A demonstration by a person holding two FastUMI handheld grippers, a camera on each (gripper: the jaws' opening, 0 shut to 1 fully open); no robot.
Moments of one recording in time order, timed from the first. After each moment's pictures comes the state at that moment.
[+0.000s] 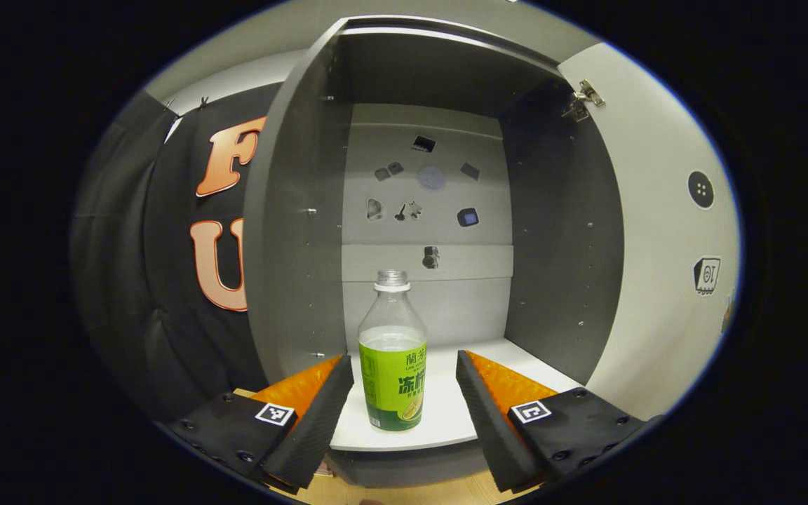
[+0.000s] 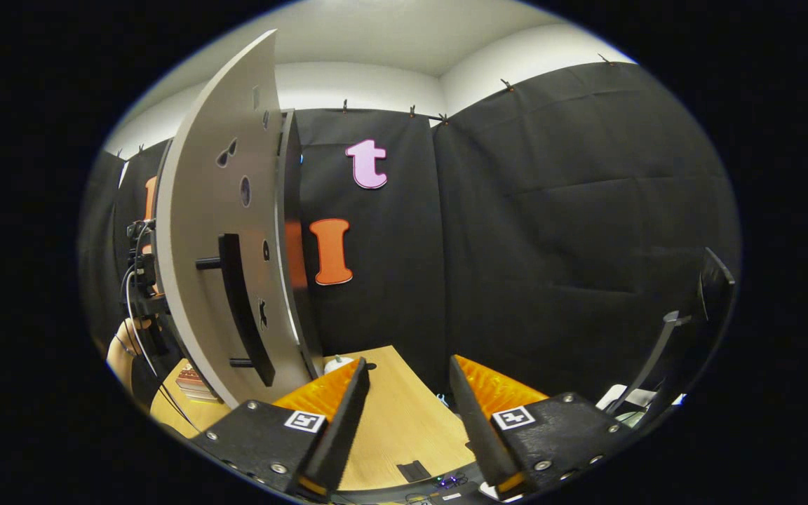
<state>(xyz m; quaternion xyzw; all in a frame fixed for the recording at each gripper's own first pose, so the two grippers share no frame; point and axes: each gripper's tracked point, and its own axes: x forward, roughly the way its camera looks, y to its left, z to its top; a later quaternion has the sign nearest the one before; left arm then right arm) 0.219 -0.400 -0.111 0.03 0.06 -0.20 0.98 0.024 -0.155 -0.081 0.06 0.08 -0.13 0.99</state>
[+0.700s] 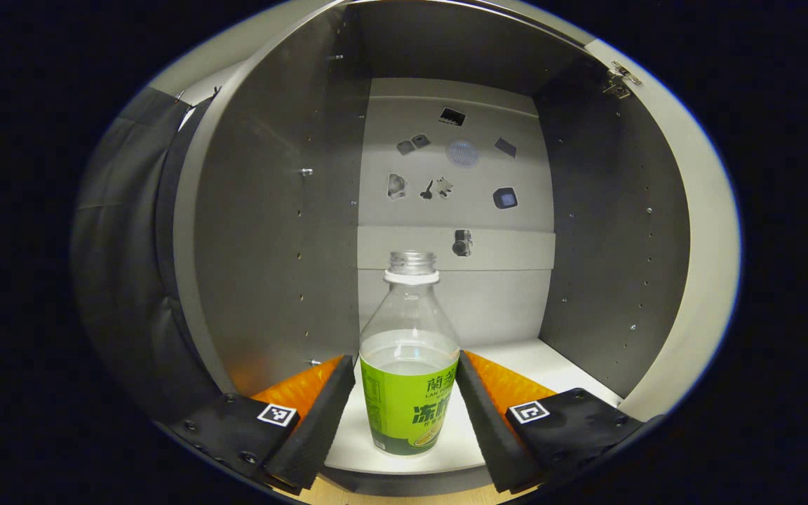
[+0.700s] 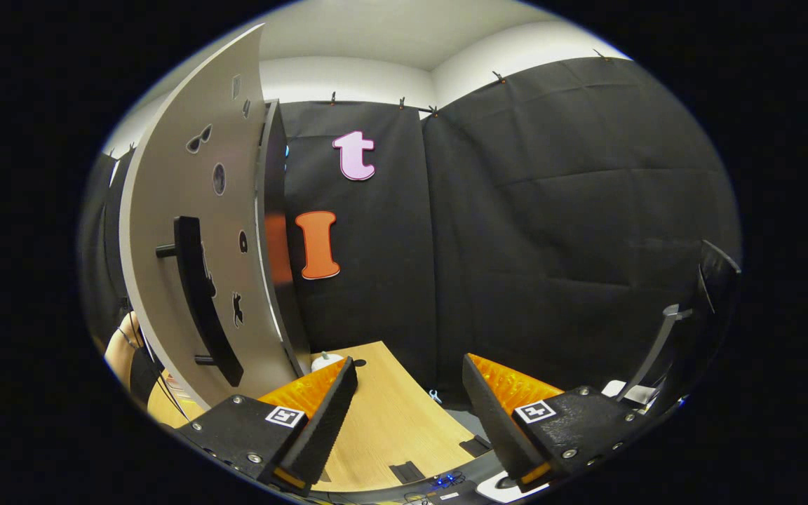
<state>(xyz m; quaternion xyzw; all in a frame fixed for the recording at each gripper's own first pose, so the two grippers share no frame) 0.267 -0.406 -0.130 0.02 0.08 -0.15 0.98 0.036 -0.164 -0.092 0.06 0.10 -0.14 0.98</state>
